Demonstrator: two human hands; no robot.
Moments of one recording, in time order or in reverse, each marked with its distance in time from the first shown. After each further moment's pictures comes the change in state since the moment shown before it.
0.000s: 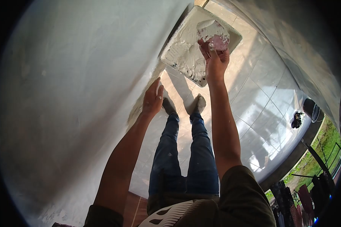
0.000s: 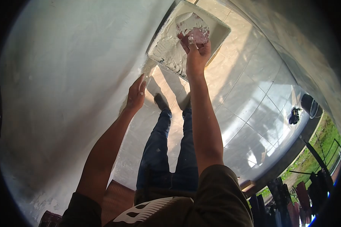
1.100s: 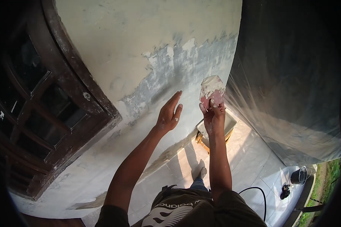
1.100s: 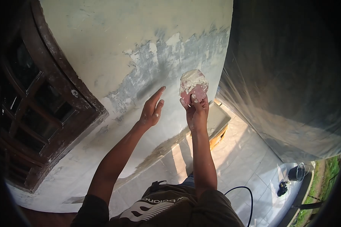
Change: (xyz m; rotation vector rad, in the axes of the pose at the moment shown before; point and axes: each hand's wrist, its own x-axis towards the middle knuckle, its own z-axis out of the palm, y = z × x) left_hand -0.295 0.256 -0.265 0.063 0.605 0.823; right_hand -0.331 -0.306 0.203 0.427 -0.752 0.079
